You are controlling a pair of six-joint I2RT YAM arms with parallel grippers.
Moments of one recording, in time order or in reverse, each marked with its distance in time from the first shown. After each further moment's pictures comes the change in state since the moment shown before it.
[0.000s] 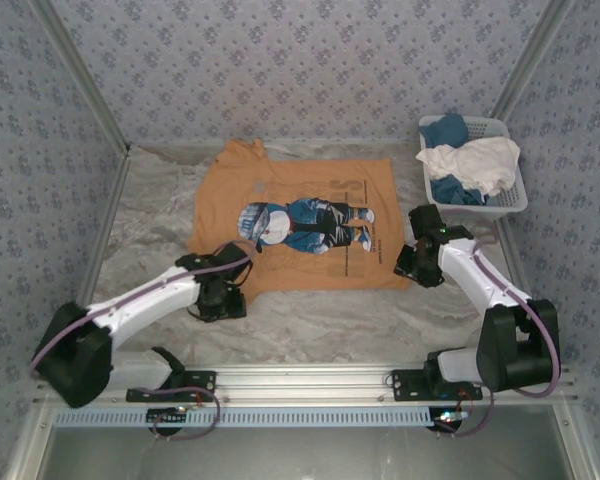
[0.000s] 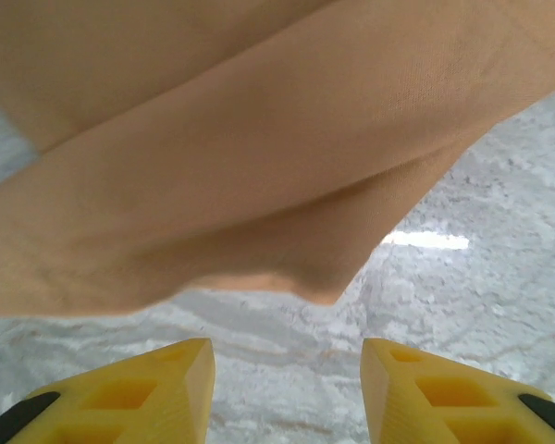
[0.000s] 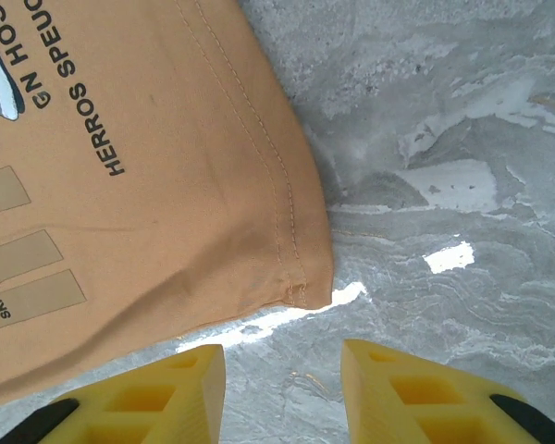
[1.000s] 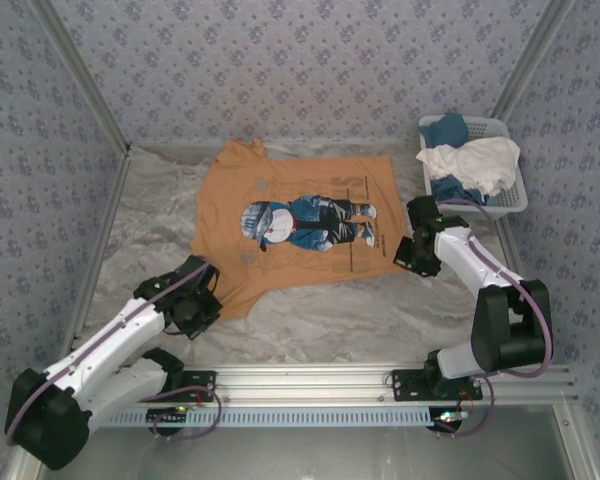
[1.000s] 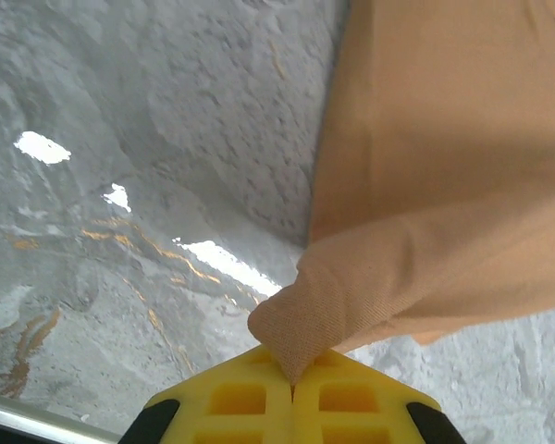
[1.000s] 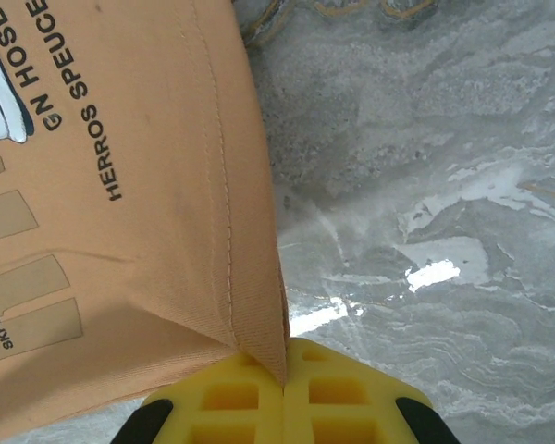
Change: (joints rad) left arm 0.184 -0.373 -0.178 -0.039 0.016 -0.486; right arm -0.011 0.107 0.074 0.033 0.045 -0.040
